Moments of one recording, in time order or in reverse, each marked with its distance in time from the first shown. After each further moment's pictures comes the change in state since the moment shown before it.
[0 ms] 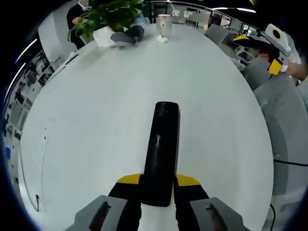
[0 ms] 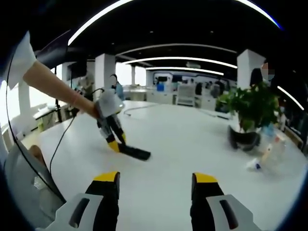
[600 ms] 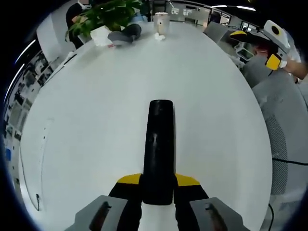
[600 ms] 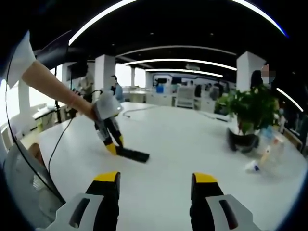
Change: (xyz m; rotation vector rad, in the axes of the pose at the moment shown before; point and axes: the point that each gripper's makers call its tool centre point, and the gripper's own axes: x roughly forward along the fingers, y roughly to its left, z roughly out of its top) left arm -0.001 -0.009 -0.003 0.009 0.023 0.001; right arm -0.002 -0.001 0.004 -0.004 -0.017 -0.007
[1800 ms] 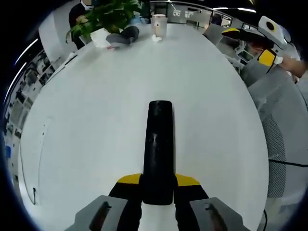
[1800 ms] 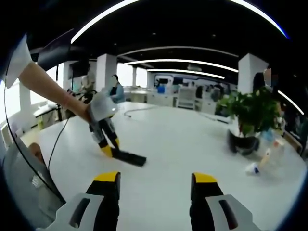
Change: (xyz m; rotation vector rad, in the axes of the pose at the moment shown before) left arm -0.002 -0.024 -0.005 -0.014 -0.023 0.007; right arm 0.000 0.002 0.001 -0.022 0.000 0.004
